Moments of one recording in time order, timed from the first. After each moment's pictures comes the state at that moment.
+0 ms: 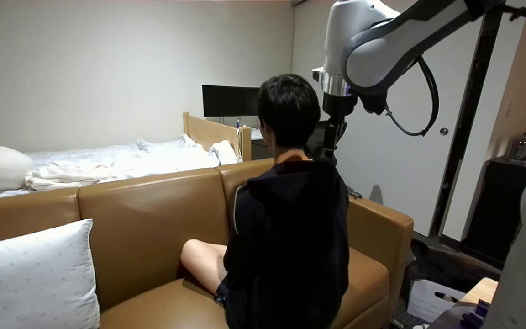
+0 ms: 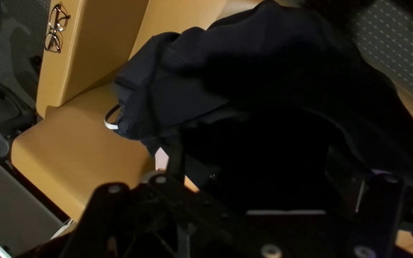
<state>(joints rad) 0.03 -0.53 -0.02 -2.62 -0.47 2.36 -0.26</state>
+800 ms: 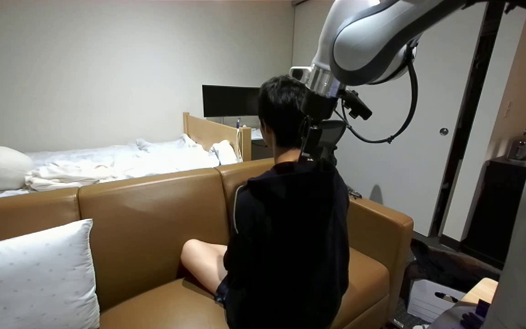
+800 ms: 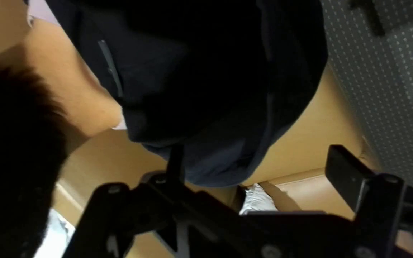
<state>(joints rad) 0.30 -0.52 -0.16 -2.65 -0.16 2.50 -0.72</state>
